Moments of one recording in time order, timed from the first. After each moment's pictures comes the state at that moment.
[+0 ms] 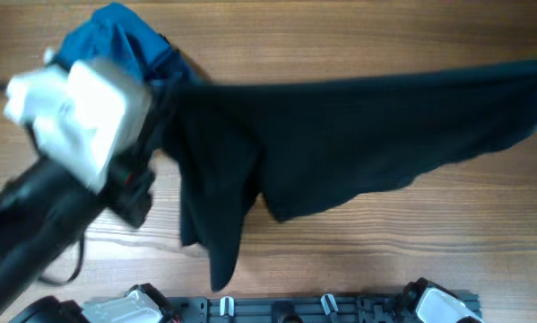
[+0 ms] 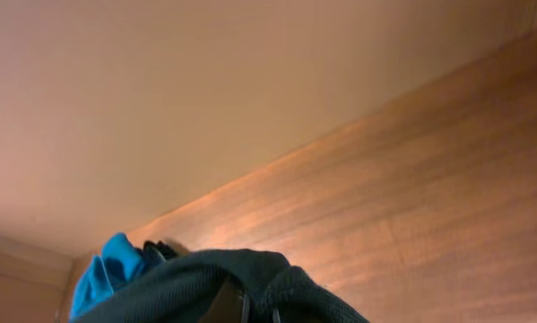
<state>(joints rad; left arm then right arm) -0.74 1.40 2.68 -1.57 -0.12 0.09 -0.50 1.30 2.30 -1.50 -0.52 0.29</state>
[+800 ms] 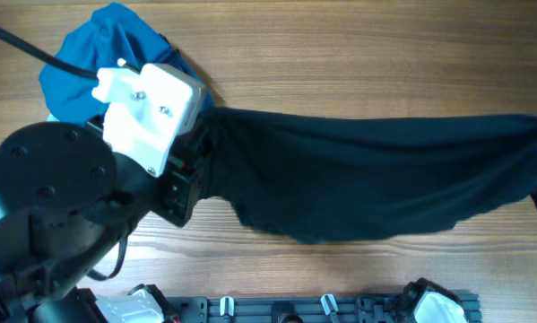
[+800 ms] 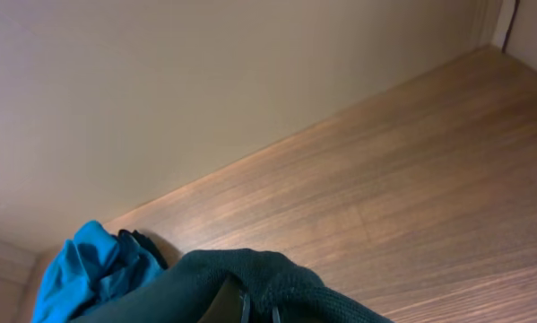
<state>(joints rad) -0.91 1.47 2.64 -1.69 -0.32 -0.18 -0.50 1.15 2.29 -1.61 -0.44 0.23</state>
